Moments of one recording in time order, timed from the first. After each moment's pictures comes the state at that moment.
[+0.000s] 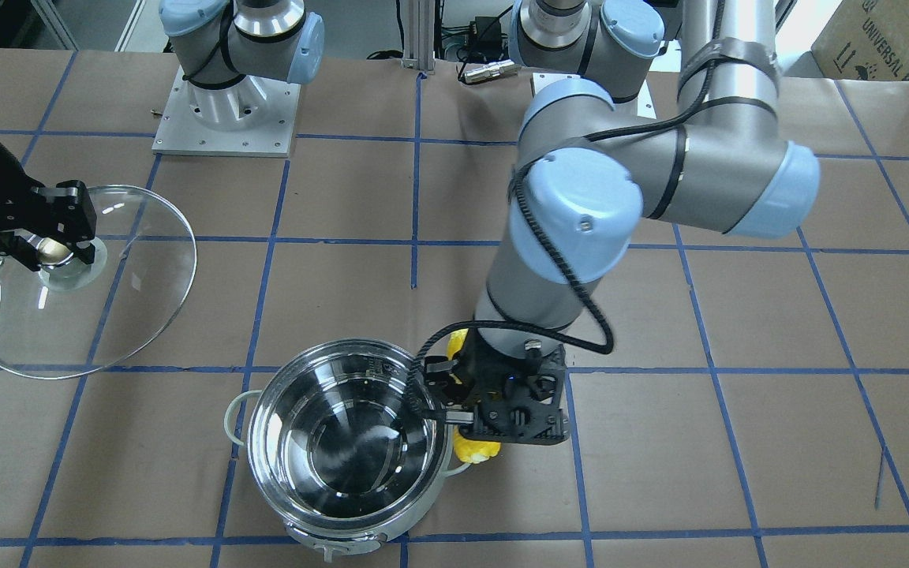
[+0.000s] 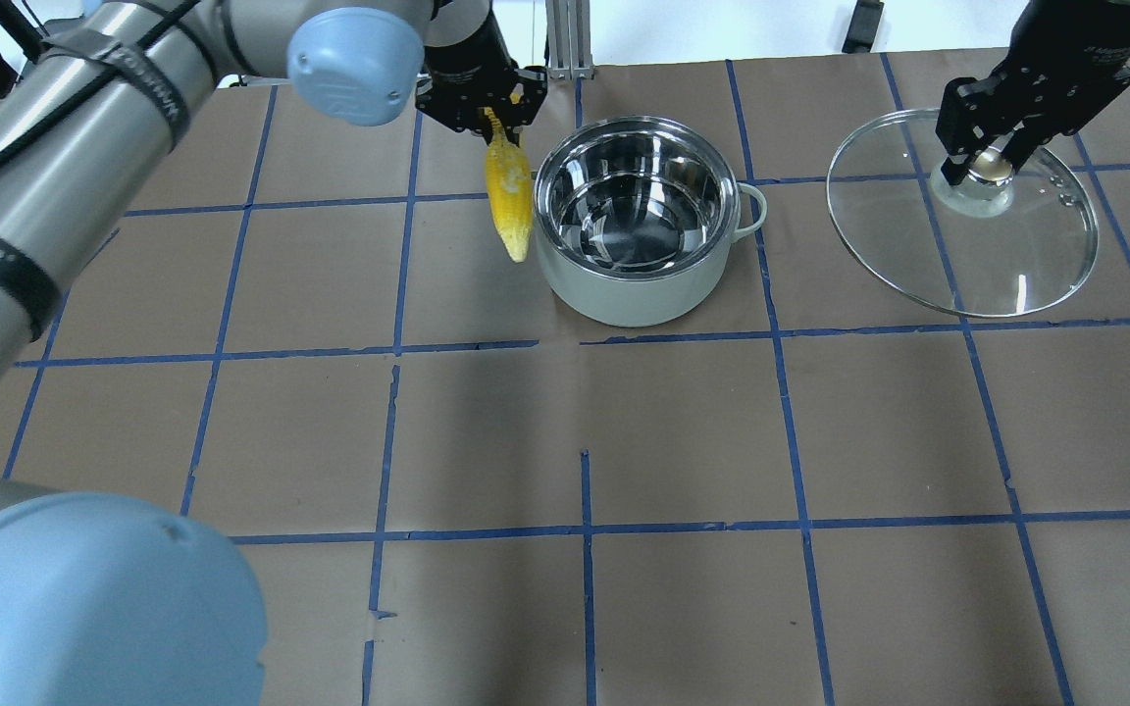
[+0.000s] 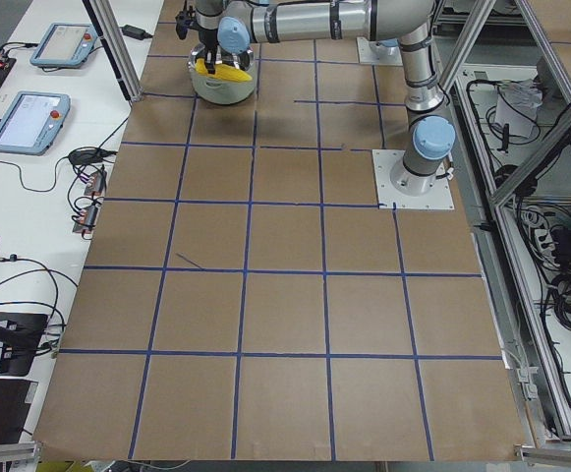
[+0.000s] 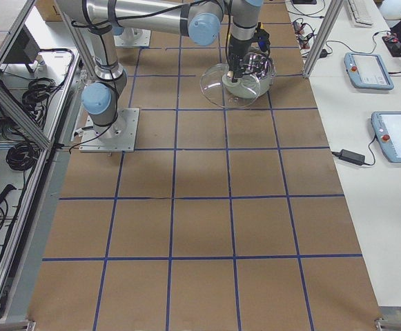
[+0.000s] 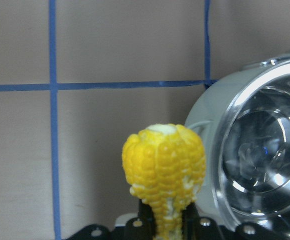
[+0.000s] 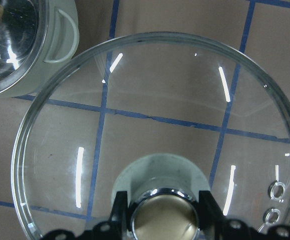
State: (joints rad) left arm -1.81 -2.13 -1.16 -1.29 1.49 -0.22; right arm 1.36 -1.43 1.43 -1.53 -1.56 -0.39
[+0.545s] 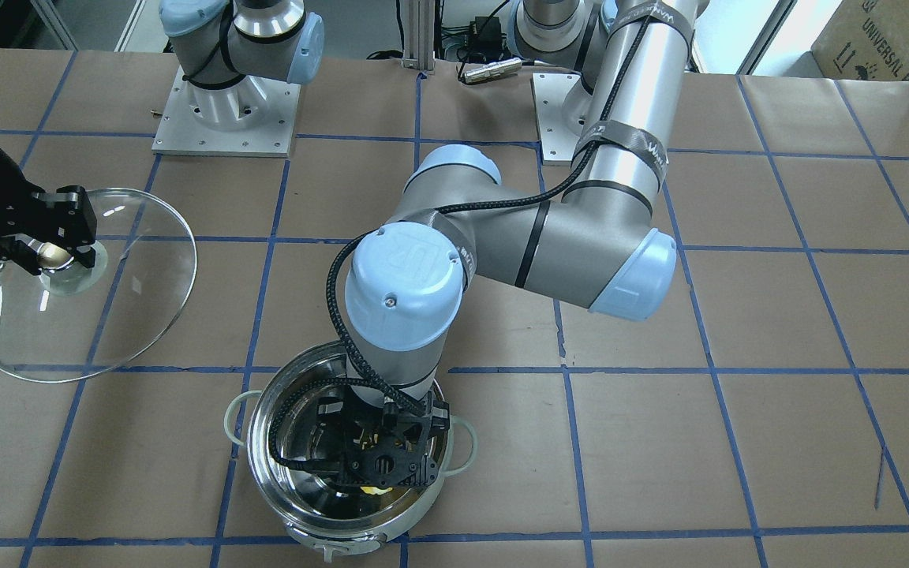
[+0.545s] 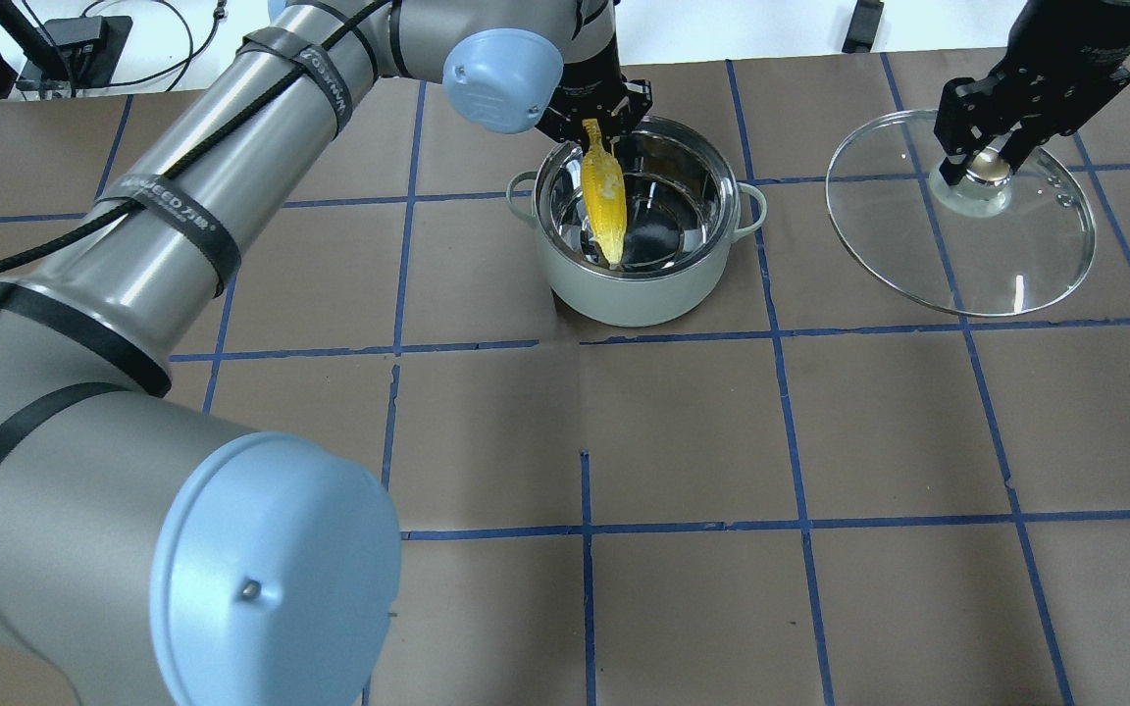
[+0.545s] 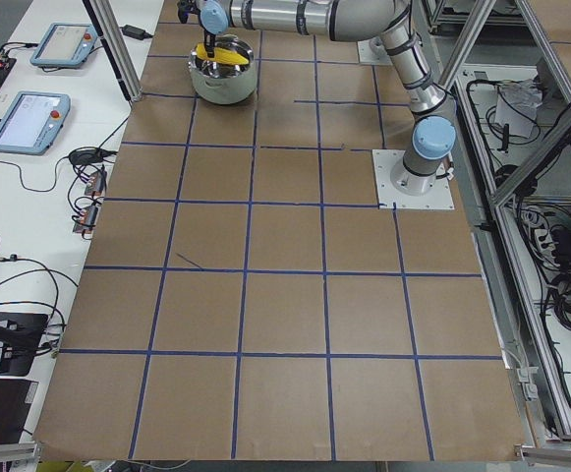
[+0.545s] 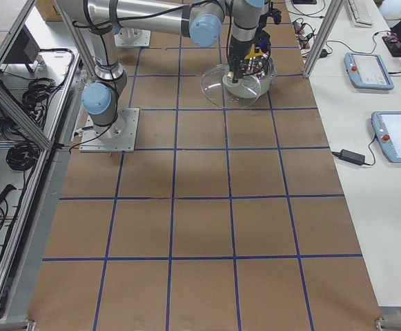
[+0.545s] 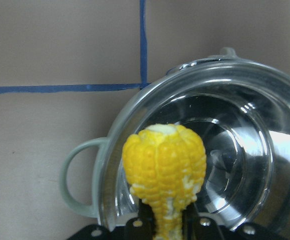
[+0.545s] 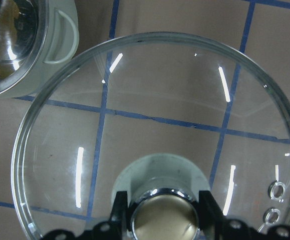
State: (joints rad) left arm -1.91 -2.30 -0.98 -1.28 1.51 -0.34; right arm 1.36 -1.42 1.43 -1.53 -1.56 -0.39
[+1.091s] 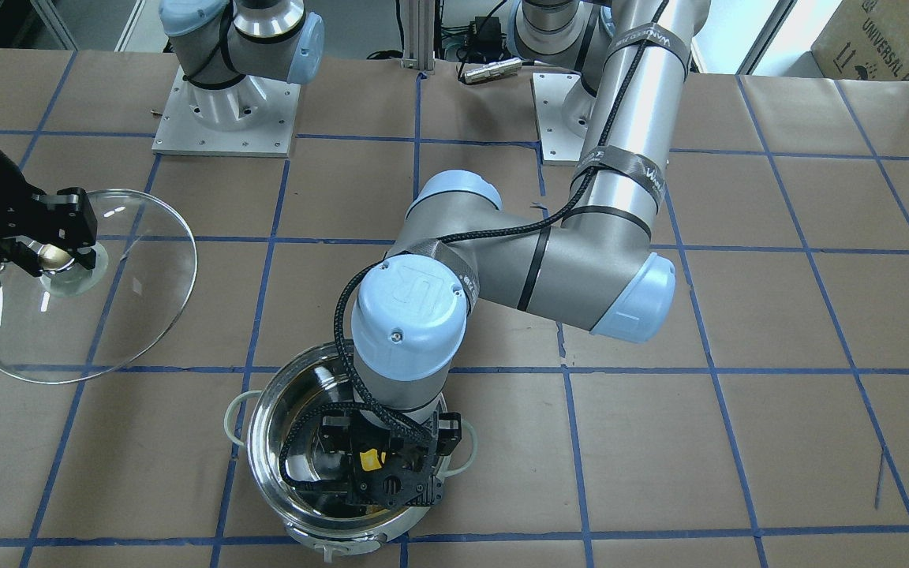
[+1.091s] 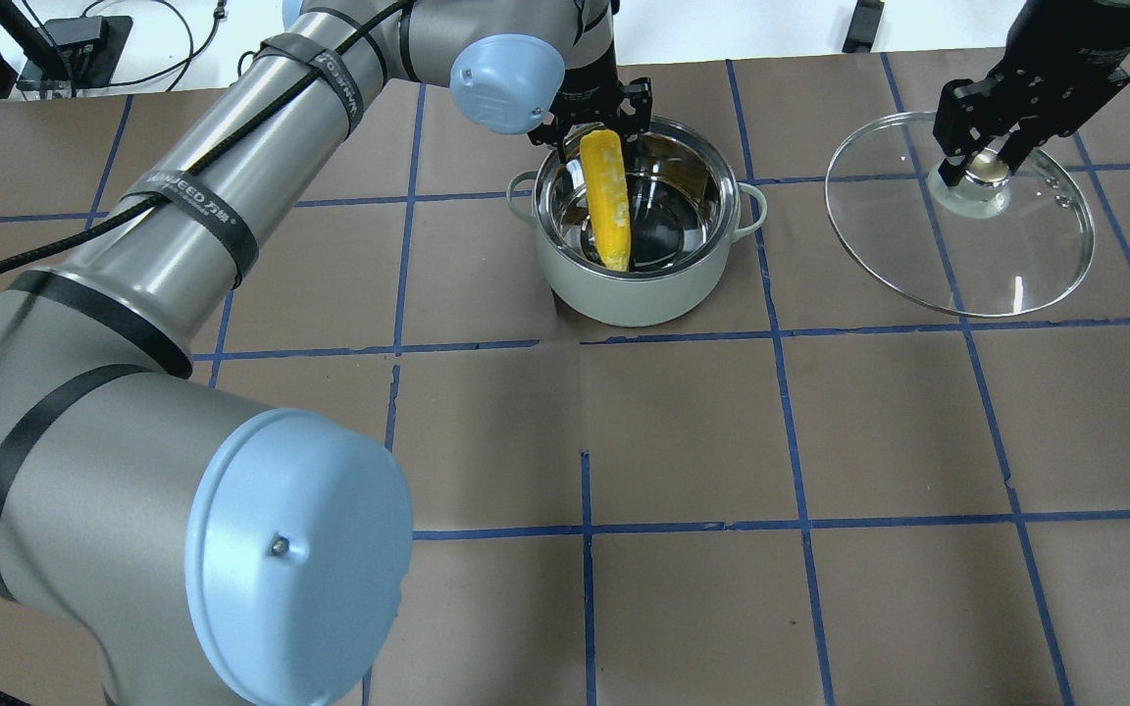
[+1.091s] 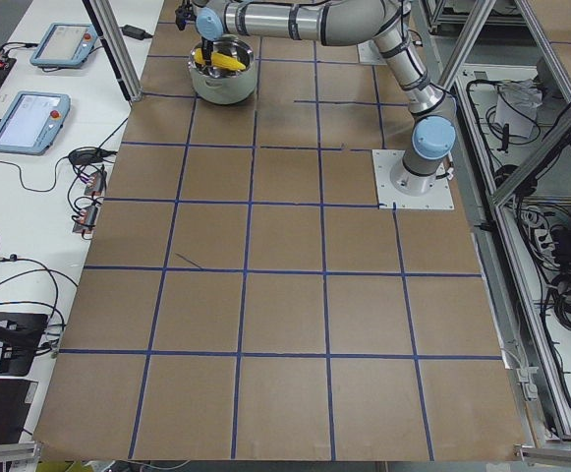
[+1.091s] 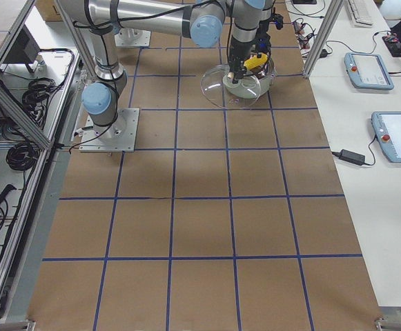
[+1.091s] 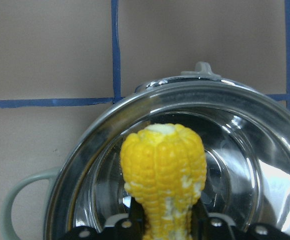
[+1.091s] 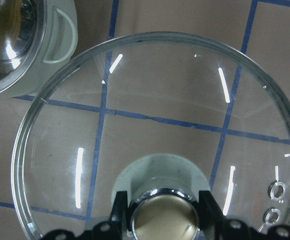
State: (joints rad) left arm -1.89 -2.32 -0.98 -1.29 1.51 -0.32; right arm 1.36 -1.42 1.43 -1.53 -1.56 -0.39
